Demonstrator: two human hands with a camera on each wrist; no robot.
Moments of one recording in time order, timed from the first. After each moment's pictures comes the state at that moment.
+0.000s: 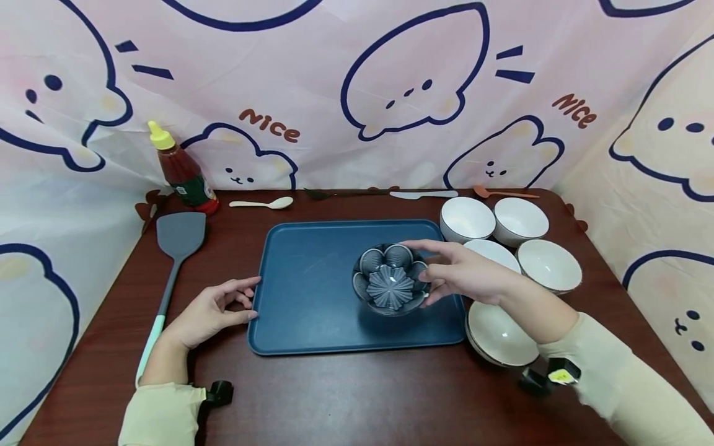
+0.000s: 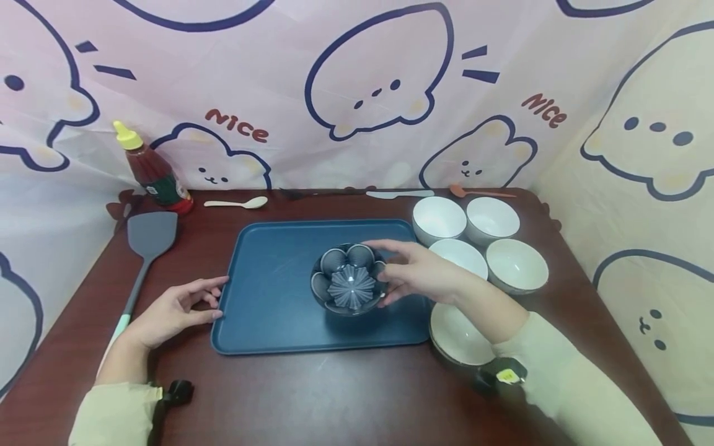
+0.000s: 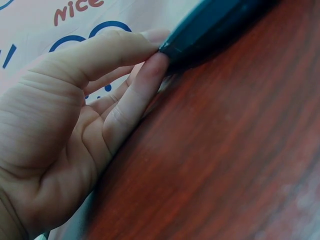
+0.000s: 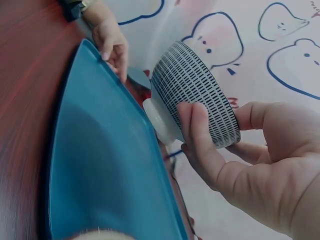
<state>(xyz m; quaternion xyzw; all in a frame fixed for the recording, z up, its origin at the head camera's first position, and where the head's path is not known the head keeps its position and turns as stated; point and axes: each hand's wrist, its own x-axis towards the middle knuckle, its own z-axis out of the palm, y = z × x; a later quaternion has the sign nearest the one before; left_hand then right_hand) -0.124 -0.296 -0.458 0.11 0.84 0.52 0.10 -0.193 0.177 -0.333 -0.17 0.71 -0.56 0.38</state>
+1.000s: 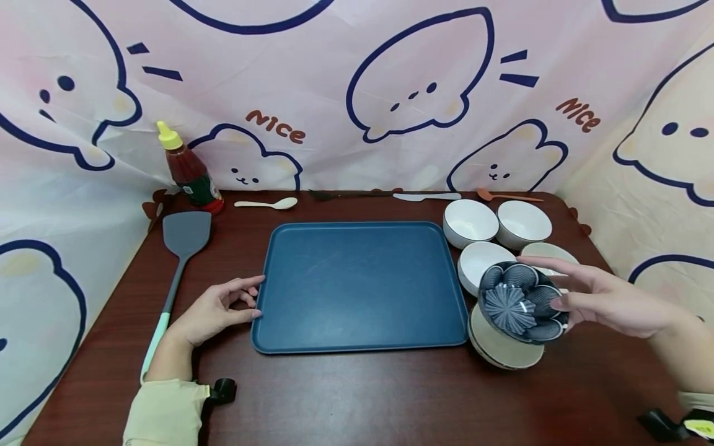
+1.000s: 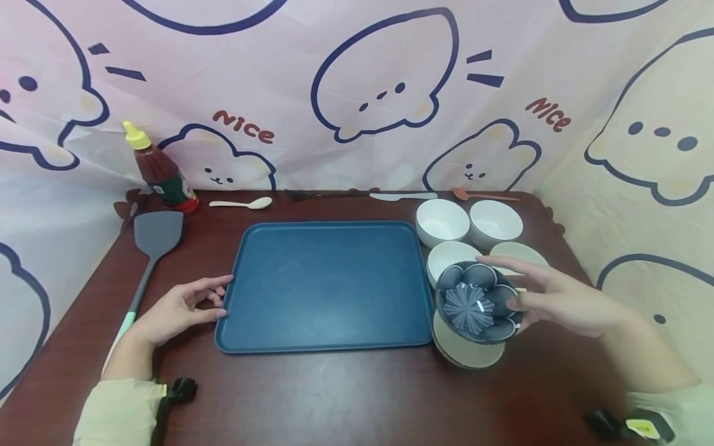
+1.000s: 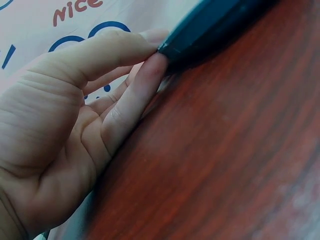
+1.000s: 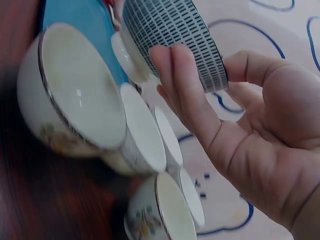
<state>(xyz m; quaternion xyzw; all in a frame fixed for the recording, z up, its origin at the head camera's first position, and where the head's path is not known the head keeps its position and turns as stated) -0.122 -0.295 -0.456 0.10 0.84 0.52 0.10 -0.161 0.352 -0.322 -0.26 0.72 -0.54 0.34</state>
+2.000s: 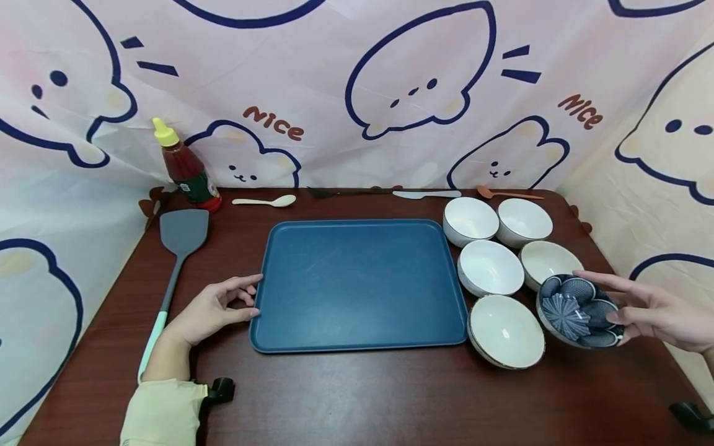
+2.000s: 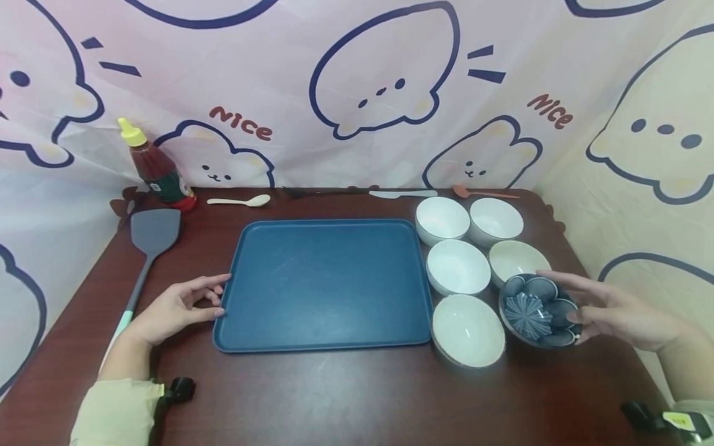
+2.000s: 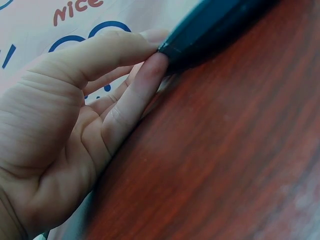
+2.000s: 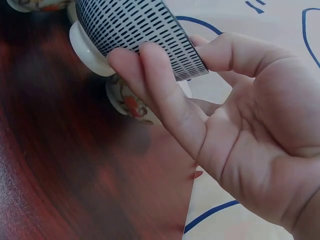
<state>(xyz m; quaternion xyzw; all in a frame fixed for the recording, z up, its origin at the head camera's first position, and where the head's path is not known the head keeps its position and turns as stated) -0.122 -0.296 -0.455 0.11 0.84 0.52 0.10 -0.166 0.469 -0.369 -0.20 0.77 -0.50 0.34</state>
